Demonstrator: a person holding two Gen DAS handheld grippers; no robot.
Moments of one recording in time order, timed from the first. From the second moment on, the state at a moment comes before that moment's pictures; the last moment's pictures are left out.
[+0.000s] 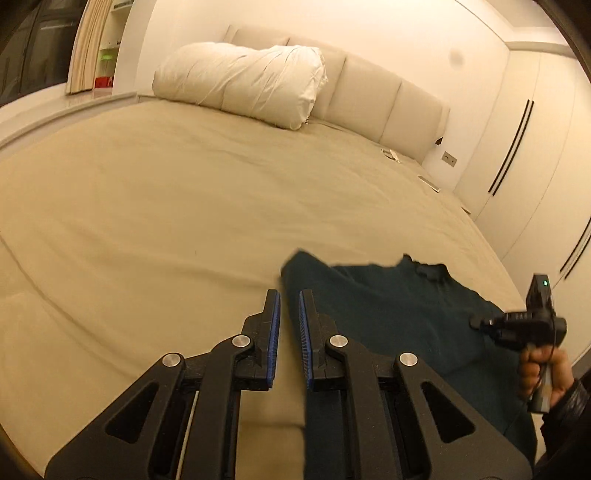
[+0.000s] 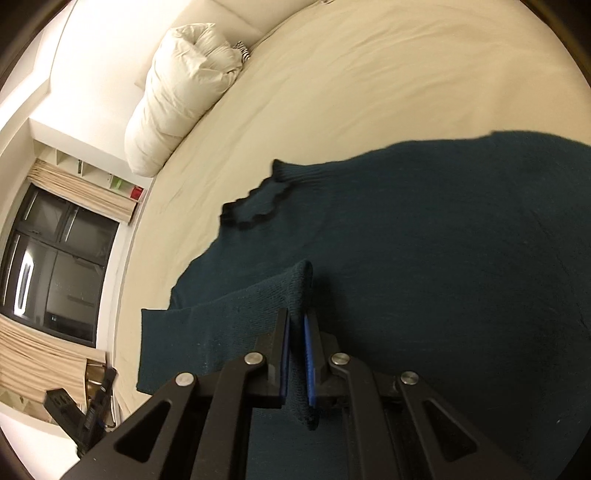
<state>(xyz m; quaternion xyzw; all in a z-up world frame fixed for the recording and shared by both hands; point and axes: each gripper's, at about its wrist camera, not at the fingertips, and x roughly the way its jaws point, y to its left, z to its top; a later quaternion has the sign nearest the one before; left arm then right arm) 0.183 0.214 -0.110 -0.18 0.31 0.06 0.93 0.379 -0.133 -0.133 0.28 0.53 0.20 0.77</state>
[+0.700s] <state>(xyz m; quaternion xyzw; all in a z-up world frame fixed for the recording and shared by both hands) 0.273 0.147 -0.147 -0.08 0.37 0.03 0.92 0.382 -0.165 -0.138 0.27 0.52 0.14 0.80</state>
